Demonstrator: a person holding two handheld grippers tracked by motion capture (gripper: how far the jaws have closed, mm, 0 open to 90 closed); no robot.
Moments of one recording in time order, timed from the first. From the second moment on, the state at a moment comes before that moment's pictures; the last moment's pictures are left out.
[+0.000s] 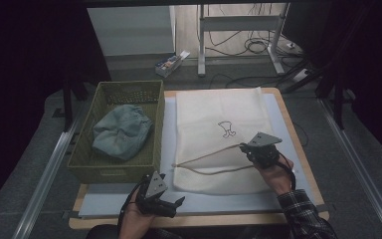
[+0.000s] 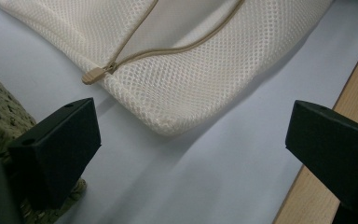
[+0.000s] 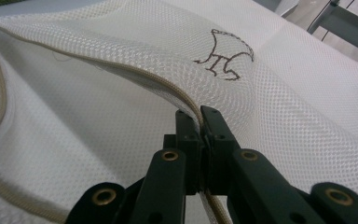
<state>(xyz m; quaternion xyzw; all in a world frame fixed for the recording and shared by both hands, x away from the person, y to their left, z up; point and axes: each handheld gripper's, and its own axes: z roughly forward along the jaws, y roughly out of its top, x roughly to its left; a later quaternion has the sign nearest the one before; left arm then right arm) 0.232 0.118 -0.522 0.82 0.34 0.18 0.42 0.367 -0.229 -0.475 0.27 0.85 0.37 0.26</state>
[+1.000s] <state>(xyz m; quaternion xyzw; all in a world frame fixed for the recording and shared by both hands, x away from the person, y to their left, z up) 0.232 0.117 -0.521 0.82 0.33 0.18 0.42 0.377 -0.223 -0.434 0.26 0.84 0.41 0.25</state>
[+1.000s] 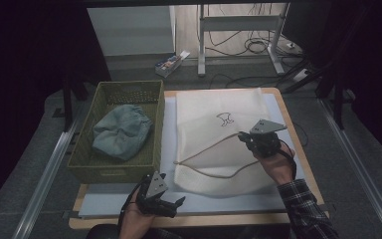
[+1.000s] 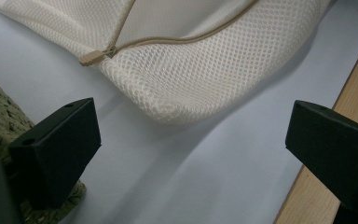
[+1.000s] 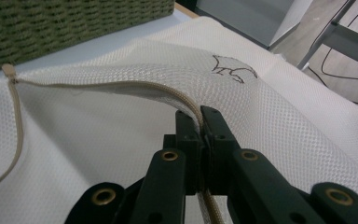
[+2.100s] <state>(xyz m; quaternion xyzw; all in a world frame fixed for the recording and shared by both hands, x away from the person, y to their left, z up) 0.233 0.117 -0.521 0.82 0.34 0.18 0.42 0.390 -0.212 -0.405 0.27 0.81 0.47 0.23</state>
